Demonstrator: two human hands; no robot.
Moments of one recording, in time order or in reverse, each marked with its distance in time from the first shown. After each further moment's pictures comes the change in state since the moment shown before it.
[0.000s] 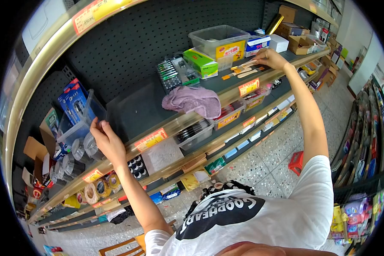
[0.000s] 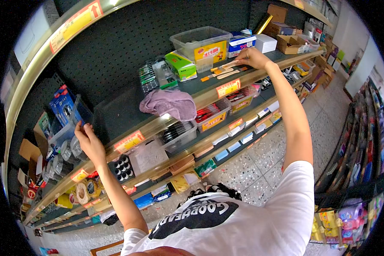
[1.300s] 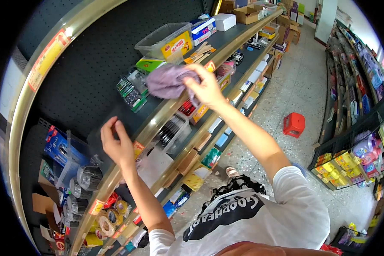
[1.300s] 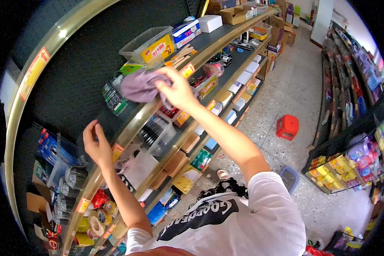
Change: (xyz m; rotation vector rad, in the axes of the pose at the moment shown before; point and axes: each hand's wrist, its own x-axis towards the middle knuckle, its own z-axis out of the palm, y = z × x) left_hand -0.034 0.077 0.057 -0.221 -0.287 0.318; right_hand -0.036 -0.244 0.113 0.885 1.010 0.037
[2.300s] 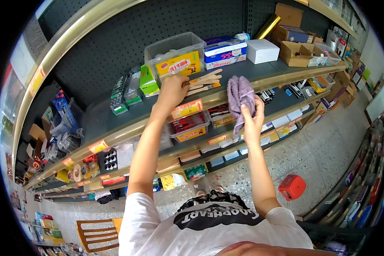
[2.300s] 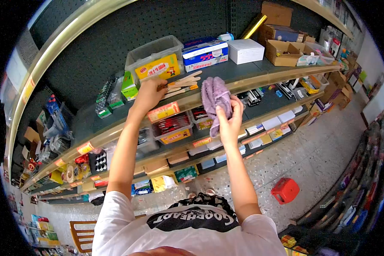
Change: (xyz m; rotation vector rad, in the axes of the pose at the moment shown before) left_hand 0.059 0.093 0.281 0.228 -0.556 0.023; right_hand 0.037 0.125 -0.220 0.066 0.132 0.210
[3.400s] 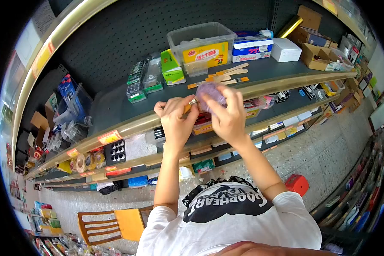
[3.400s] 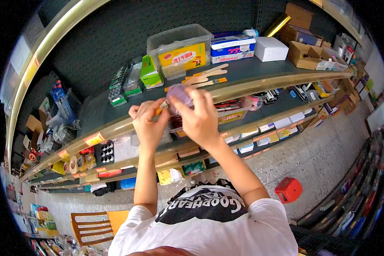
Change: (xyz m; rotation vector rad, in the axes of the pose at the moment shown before) left_hand -0.122 0.018 -0.029 0.023 0.581 0.052; right_hand -0.032 -0.082 0.128 -0.581 -0.322 -0.715
